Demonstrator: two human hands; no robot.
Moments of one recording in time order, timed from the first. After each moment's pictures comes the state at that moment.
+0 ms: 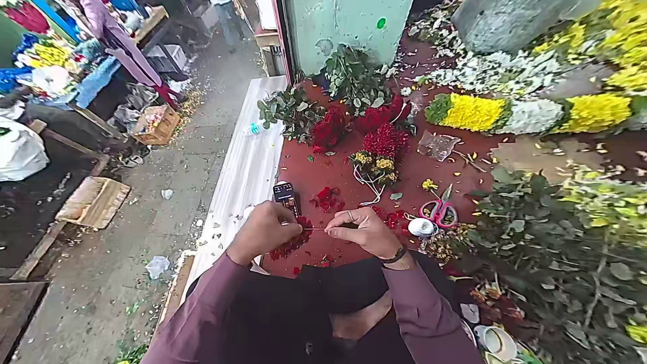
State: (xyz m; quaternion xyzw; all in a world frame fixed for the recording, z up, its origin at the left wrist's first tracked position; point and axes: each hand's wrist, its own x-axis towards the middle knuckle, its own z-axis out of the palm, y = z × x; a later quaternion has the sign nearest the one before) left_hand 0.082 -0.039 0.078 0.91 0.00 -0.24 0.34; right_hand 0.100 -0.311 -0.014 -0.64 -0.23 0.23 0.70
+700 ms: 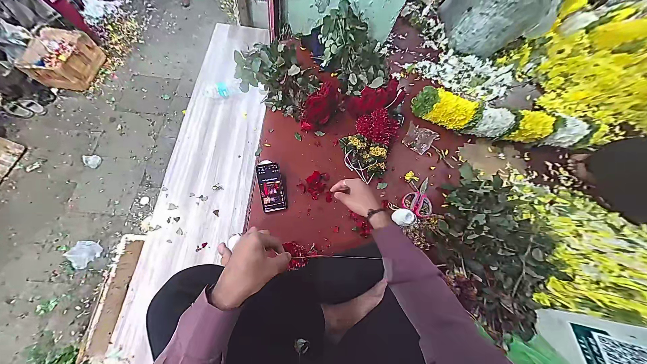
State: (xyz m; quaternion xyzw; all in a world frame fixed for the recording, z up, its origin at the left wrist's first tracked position) left_hand 0.006 -0.009 0.006 0.88 0.03 -0.26 0.40; right_hand 0.153 -0.320 -0.120 -0.91 -0.06 0.24 0.34
